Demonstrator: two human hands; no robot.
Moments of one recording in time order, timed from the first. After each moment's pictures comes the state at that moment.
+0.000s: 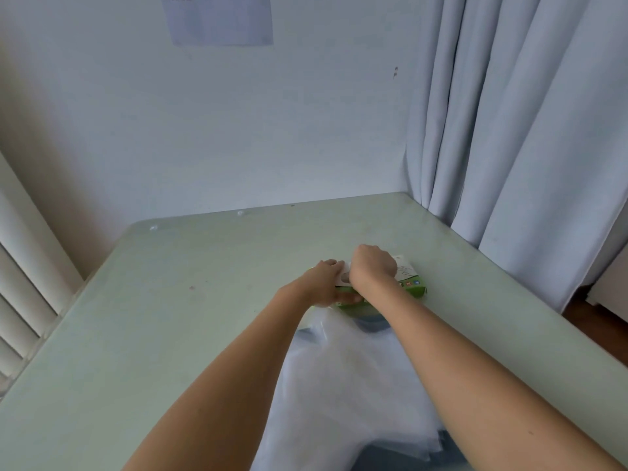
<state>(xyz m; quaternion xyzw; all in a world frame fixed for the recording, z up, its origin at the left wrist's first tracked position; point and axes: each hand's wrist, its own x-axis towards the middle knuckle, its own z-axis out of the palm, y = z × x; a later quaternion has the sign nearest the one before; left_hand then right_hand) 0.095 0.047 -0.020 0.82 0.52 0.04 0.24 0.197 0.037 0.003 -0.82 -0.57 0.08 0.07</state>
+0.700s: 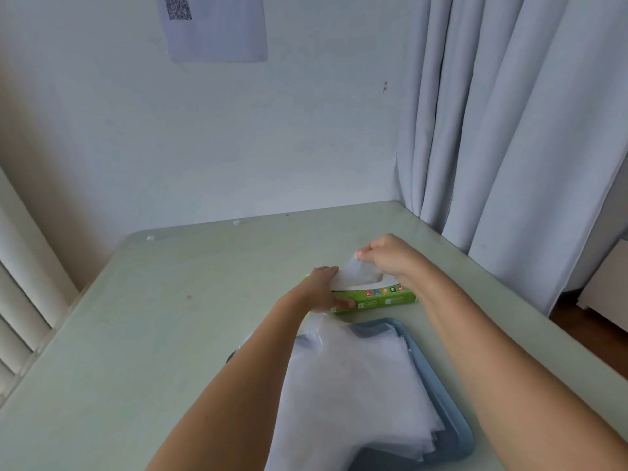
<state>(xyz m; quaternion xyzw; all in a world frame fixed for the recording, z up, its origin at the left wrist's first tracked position) 0.098 0.049 -0.022 0.79 0.54 0.07 0.27 0.249 0.020 0.033 -0.68 -0.57 0.33 0.33</state>
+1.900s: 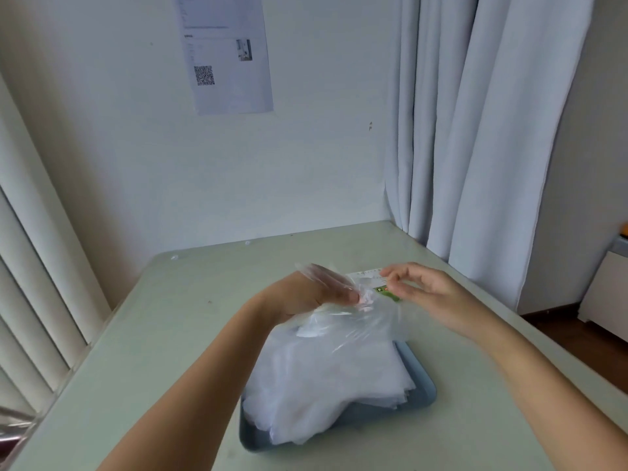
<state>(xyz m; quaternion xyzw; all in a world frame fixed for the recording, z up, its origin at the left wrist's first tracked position) 0.059 -0.090 0.072 0.78 0.35 0.23 0.47 0.285 -0.151 0.054 -0.47 -0.67 0.37 0.45</state>
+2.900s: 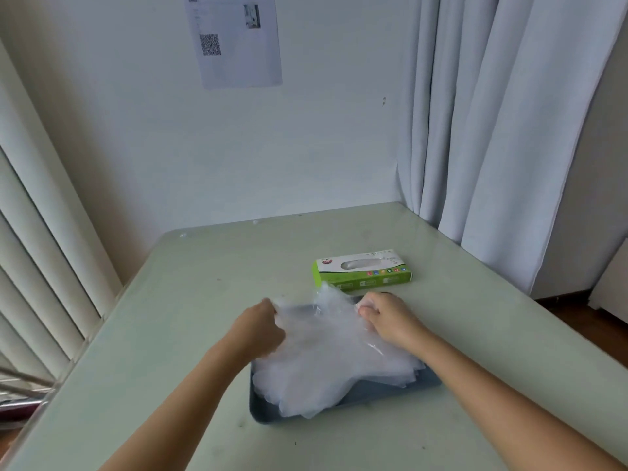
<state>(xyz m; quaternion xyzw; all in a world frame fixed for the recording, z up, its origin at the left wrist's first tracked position) 0.001 -0.113 0.004 0.69 0.69 0.09 0.23 0.234 -0.090 -0.047 -0.63 -0.68 0.23 0.29</state>
